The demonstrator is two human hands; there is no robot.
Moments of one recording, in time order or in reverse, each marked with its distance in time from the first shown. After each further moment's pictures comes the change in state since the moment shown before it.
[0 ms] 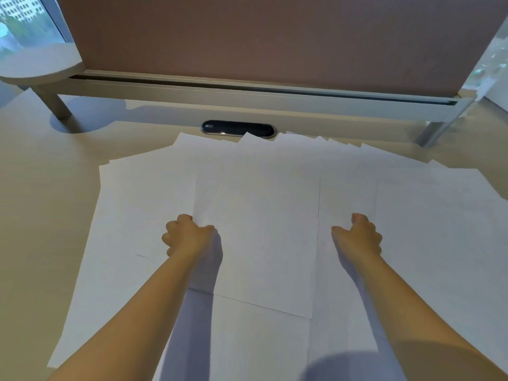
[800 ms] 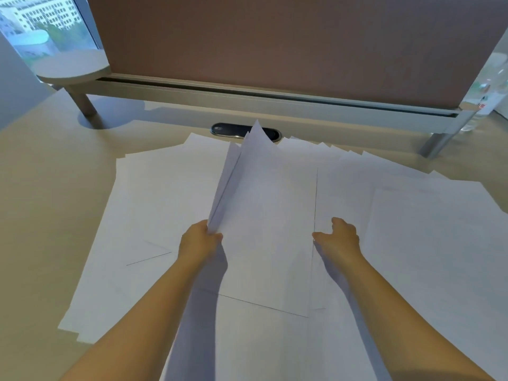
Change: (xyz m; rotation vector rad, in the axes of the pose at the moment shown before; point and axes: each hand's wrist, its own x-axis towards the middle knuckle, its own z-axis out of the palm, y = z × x) left_hand -0.049 -0.009 -0.002 -0.202 -0.141 0.157; right_hand -0.008 0.003 0.003 0.061 -0.191 -0.158
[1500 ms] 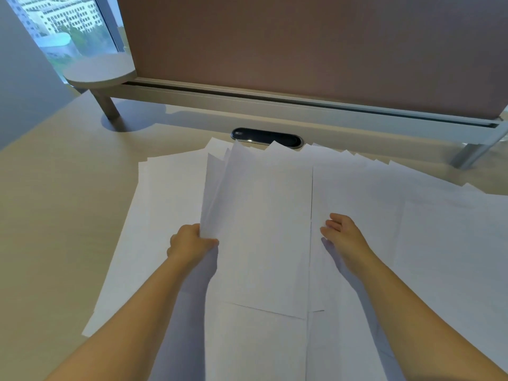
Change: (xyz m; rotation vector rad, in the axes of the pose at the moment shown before) left_hand 0.030 -0.025 -0.046 0.089 -0.006 -0.082; right_hand 0.005 -0.033 0.020 0.642 -0.177 0.022
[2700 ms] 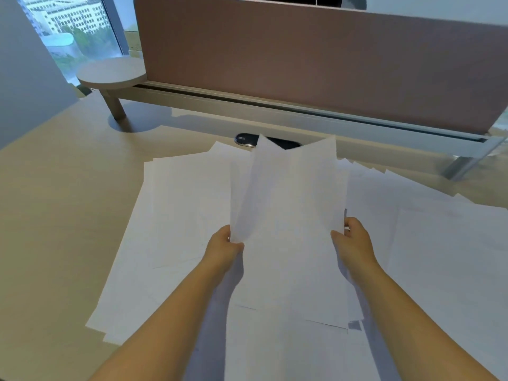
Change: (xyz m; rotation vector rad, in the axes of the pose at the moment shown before) left_hand -0.036 0.025 0.032 -0.388 -0.170 0.060; right_hand -0.026 -0.009 -0.002 -0.187 0.156 -0.176
